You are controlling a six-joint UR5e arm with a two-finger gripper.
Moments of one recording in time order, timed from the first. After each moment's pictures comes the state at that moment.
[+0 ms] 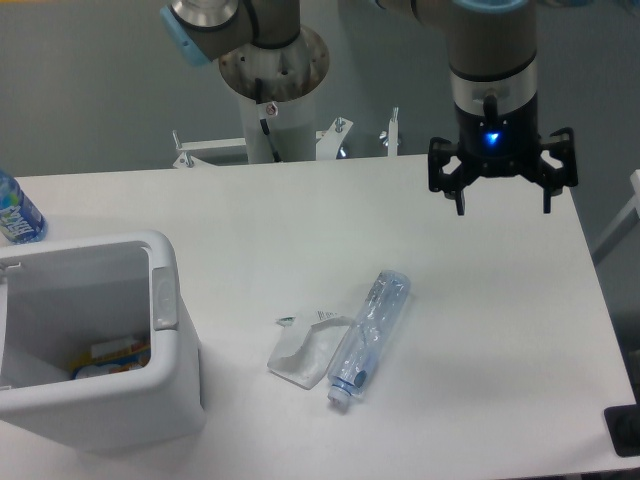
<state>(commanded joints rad) 2.60 -1.79 -1.33 -1.26 1.68 0.83</state>
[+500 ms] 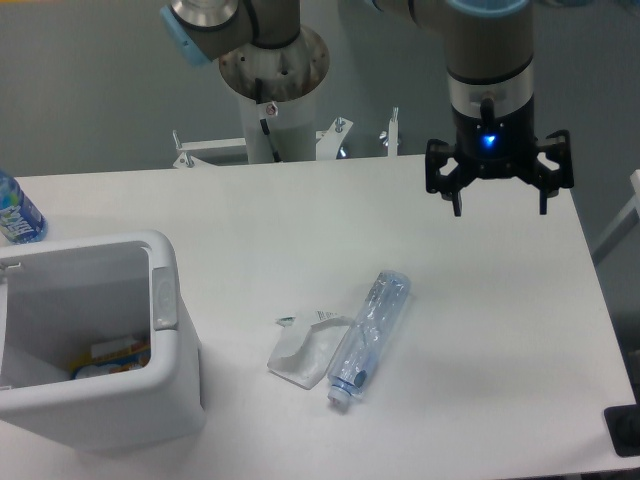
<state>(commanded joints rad) 2.59 -1.79 -1.36 -1.19 1.67 0.79</state>
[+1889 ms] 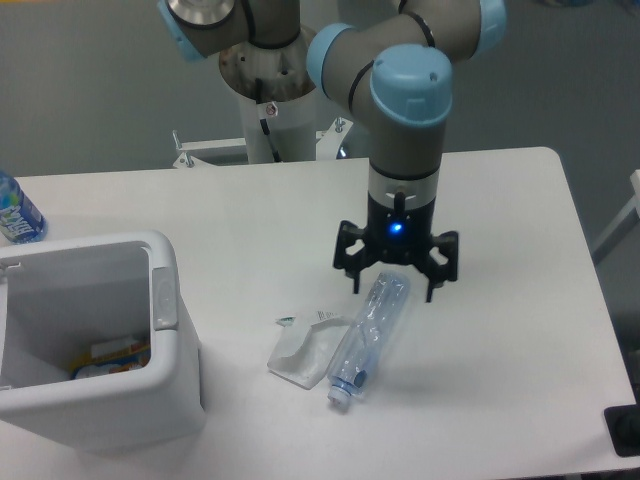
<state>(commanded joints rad) 2.49 -1.85 -1.64 -0.99 1.30 0.69</state>
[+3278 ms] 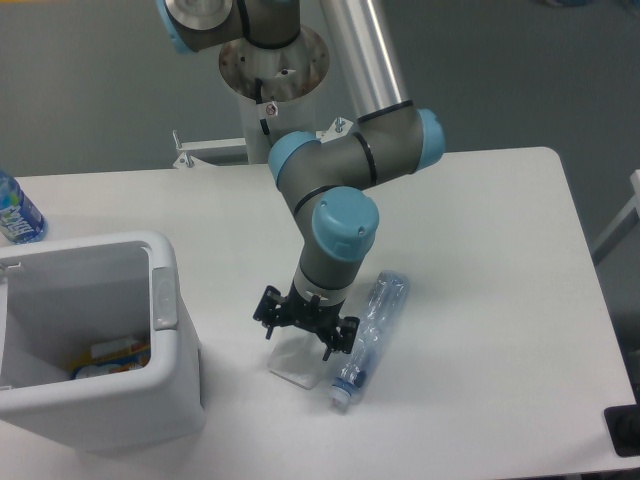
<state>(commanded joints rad) 2.34 -2.06 -1.73 -0.84 1.36 0.69</state>
